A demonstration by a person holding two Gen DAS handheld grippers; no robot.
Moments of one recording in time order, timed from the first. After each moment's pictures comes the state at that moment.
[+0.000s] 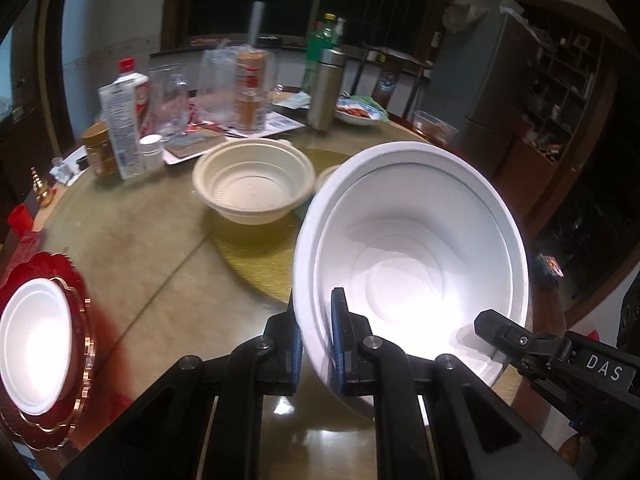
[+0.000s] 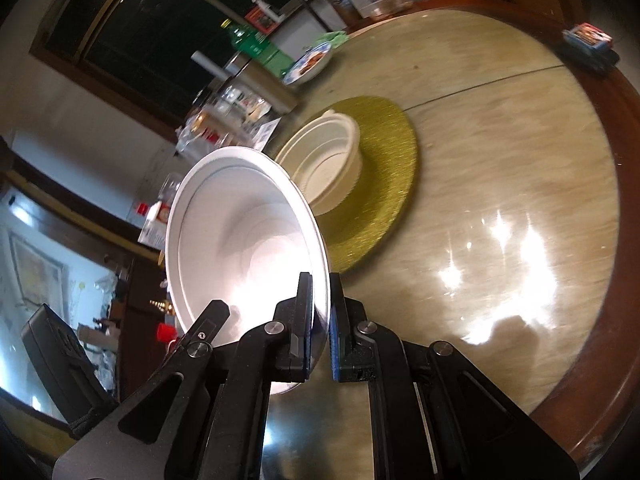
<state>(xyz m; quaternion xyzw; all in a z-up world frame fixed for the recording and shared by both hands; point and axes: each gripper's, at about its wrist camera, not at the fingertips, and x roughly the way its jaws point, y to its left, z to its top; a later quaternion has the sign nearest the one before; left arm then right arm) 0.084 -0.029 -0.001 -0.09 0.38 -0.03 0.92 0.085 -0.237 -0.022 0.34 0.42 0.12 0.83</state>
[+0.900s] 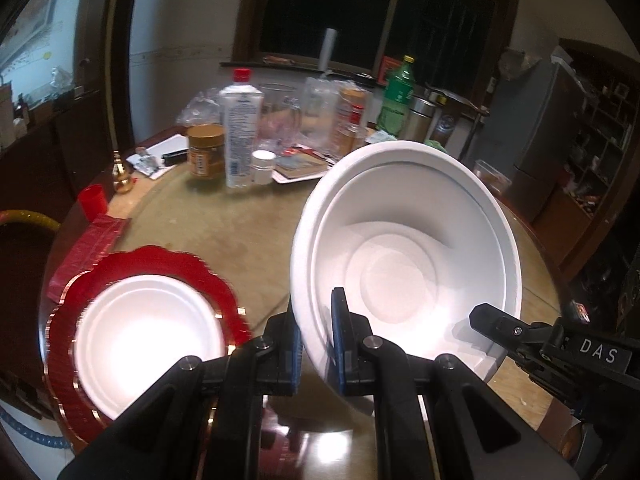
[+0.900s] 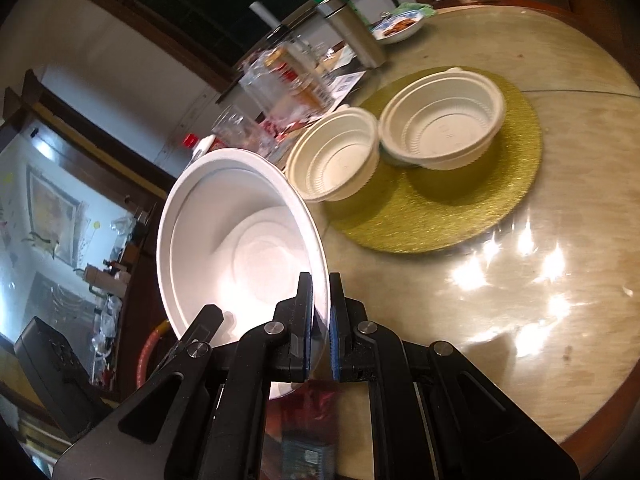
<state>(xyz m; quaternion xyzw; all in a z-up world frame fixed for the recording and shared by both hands) 0.042 0.077 0.014 -0.13 0.34 0.06 0.93 0.097 -0.120 -0.005 0.28 0.44 0.20 0.83</state>
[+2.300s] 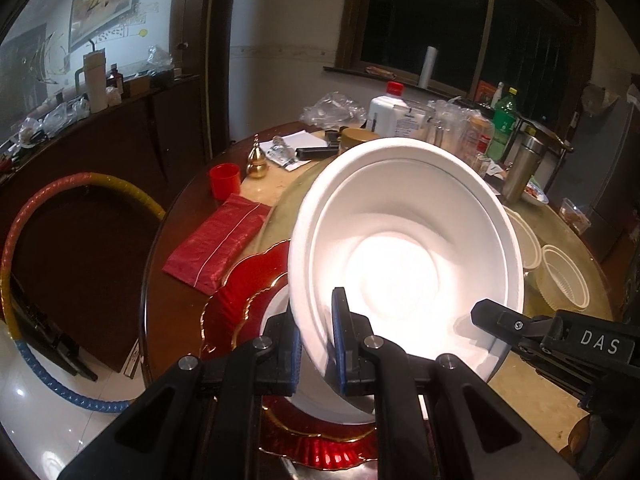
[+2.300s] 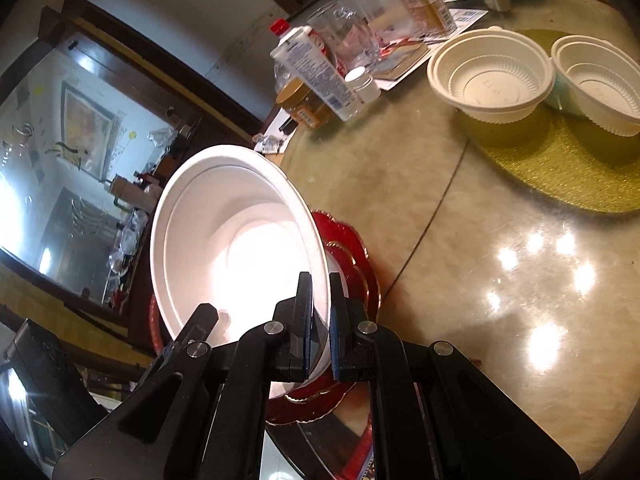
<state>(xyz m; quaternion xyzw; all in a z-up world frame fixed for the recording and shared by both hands) -0.016 0.182 0.004 -0.15 0.34 0.21 0.91 0.090 0.028 -0.020 0.21 0.50 0.33 0.78</state>
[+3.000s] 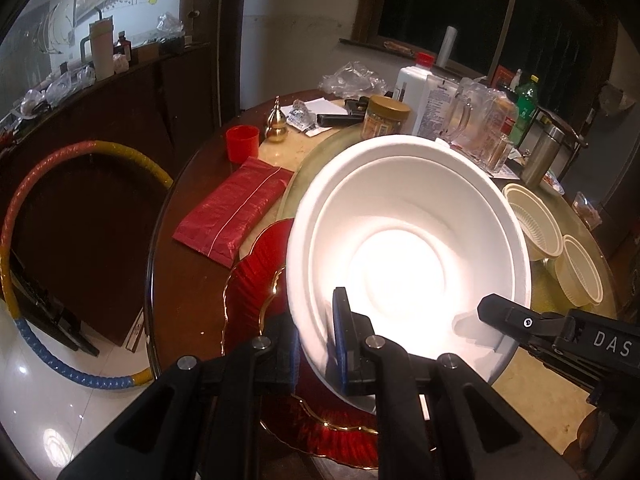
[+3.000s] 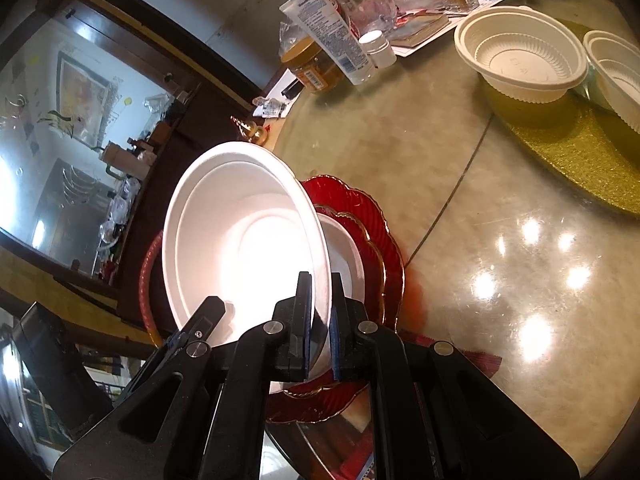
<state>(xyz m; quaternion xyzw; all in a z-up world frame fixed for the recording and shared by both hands) -0.016 0.204 -0.019 -0.17 0.38 0.22 0.88 0.092 0.058 -0.033 0.17 0.53 0.34 0.76</state>
